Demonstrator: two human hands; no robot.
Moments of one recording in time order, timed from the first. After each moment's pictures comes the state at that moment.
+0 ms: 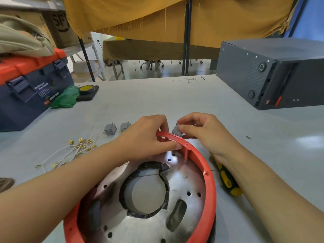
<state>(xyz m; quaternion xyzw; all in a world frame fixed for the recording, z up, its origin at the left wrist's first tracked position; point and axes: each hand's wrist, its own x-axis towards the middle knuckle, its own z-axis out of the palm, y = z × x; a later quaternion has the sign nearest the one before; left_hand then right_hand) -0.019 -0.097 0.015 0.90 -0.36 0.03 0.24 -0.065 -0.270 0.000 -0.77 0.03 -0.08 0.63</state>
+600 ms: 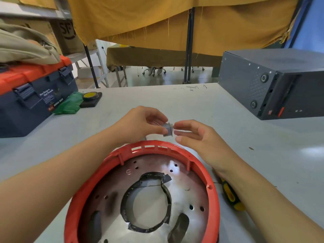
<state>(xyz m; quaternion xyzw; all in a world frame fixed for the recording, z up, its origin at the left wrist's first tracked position) 0.023 -0.088 0.037 0.86 -0.27 -0.08 0.42 -0.068 -0.264 0.001 -0.77 -0.03 -0.06 0.64</state>
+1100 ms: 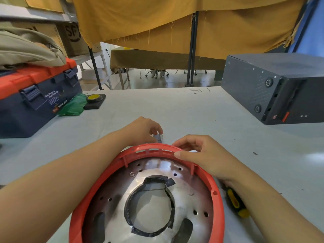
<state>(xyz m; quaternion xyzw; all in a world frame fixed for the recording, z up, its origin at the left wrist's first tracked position) 0.063 -0.086 0.011 0.94 -0.32 -0.05 0.12 -0.069 -0.264 -0.001 -0.82 -0.08 0.00 0.57</state>
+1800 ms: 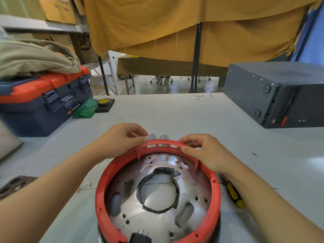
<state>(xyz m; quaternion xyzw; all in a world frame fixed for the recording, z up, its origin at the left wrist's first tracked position) -0.005 -0.019 0.033 0.91 -0.22 -0.02 0.34 -0.072 -0.259 0.003 -0.86 -0.06 -0.04 0.50</state>
